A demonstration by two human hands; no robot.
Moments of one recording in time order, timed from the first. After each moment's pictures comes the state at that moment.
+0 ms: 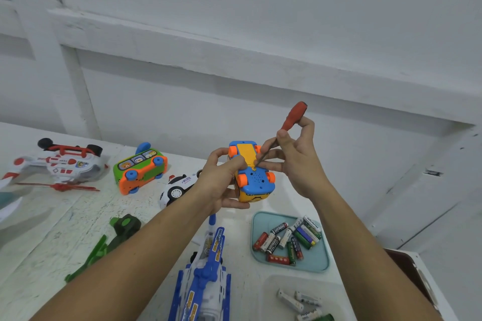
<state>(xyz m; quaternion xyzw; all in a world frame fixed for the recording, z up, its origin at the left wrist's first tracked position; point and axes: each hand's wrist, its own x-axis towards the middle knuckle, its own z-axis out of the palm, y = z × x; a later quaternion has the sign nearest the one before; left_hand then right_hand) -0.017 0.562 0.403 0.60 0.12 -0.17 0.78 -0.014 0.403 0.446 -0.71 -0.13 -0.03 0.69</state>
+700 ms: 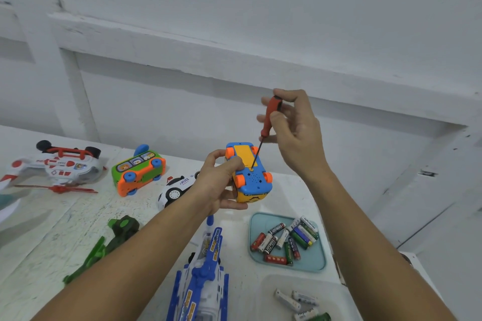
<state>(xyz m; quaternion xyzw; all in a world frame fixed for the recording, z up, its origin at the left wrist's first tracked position) -0.020 0.561 0.406 0.58 0.12 -0.16 0.79 -0.019 0.418 0.485 -0.78 -0.21 -0.23 0.54</state>
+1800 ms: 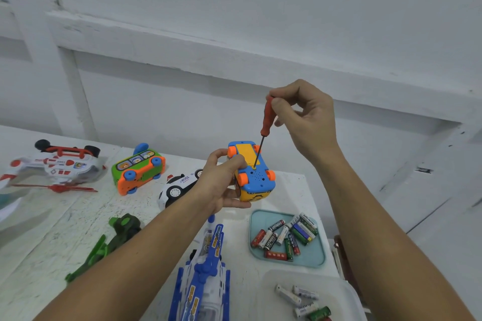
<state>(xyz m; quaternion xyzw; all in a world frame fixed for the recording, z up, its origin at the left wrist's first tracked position) -0.026 0.559 0.408 0.57 0.12 -0.18 0.79 -0.022 0.416 0.510 -0.77 -0.21 -0.28 0.53</state>
